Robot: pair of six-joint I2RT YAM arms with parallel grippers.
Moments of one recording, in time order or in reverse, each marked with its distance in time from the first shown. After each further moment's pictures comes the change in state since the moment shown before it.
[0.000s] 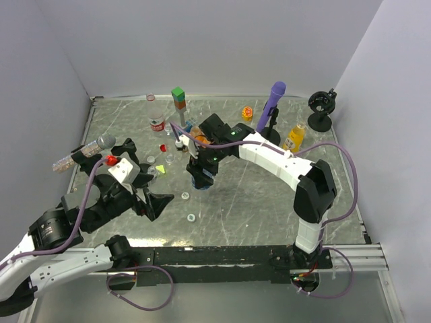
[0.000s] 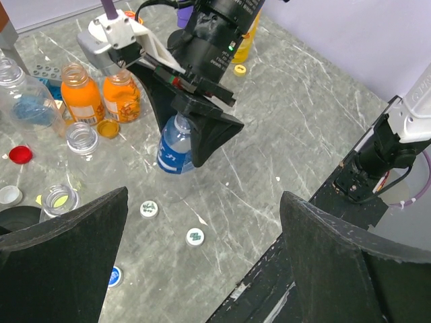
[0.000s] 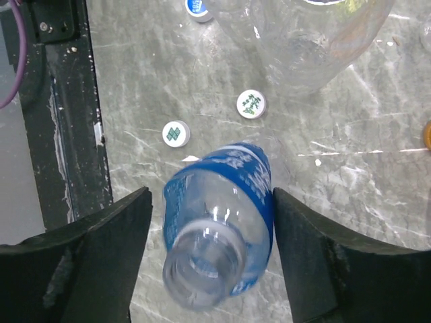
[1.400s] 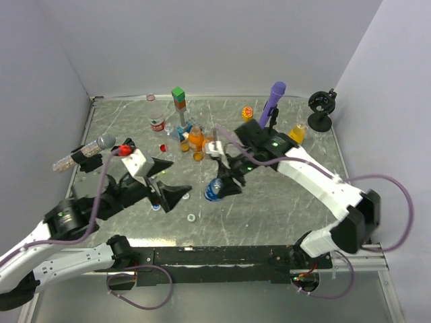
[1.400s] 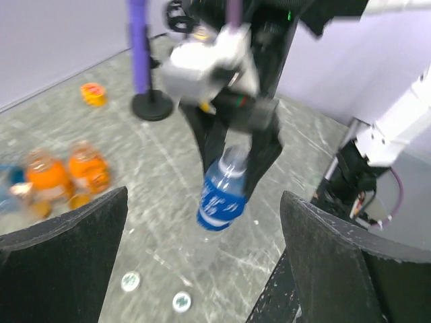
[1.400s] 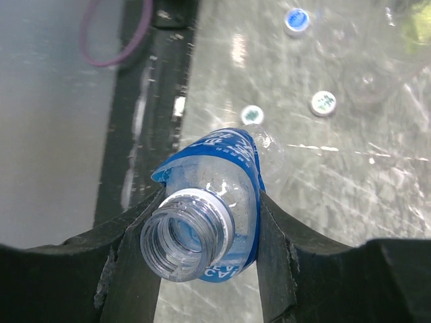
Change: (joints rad) left arm 0.000 0.149 -0.006 0.302 0.162 0.106; right arm -0.119 -0.437 -0.314 -0.068 -0.312 -0.208
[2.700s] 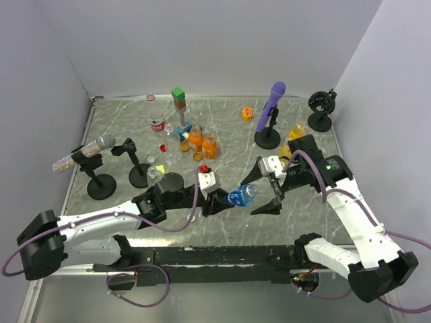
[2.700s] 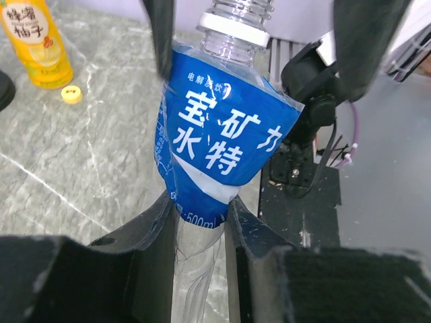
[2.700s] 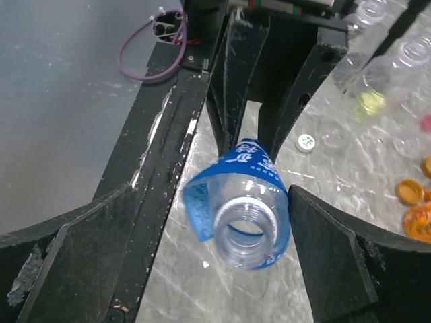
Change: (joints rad) left arm 0.005 0.495 -0.371 0.786 0.439 0.027; right arm -0.318 -0.364 -0.192 -0.233 -0.349 -0.461
